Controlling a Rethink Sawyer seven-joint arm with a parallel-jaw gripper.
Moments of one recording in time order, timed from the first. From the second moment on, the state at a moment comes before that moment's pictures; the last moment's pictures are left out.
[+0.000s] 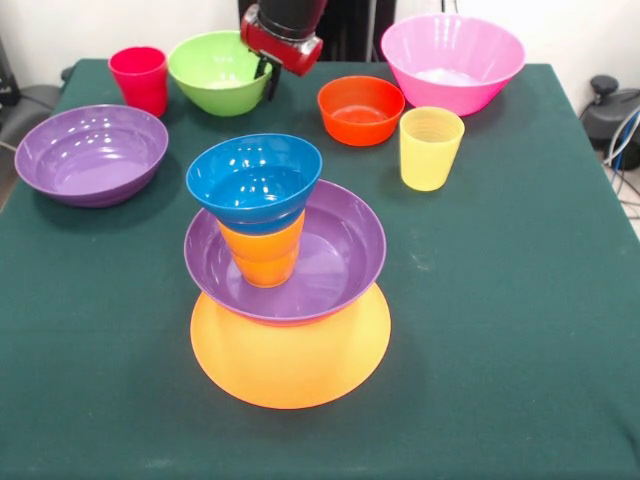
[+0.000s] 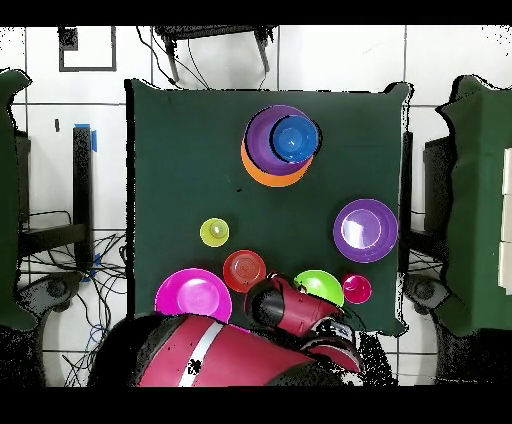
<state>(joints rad) -0.17 -0.39 -0.32 2.04 -0.03 -0.07 1.93</state>
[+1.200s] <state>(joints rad) 0.22 -0.58 -0.44 1.83 -0.03 0.34 1.93</state>
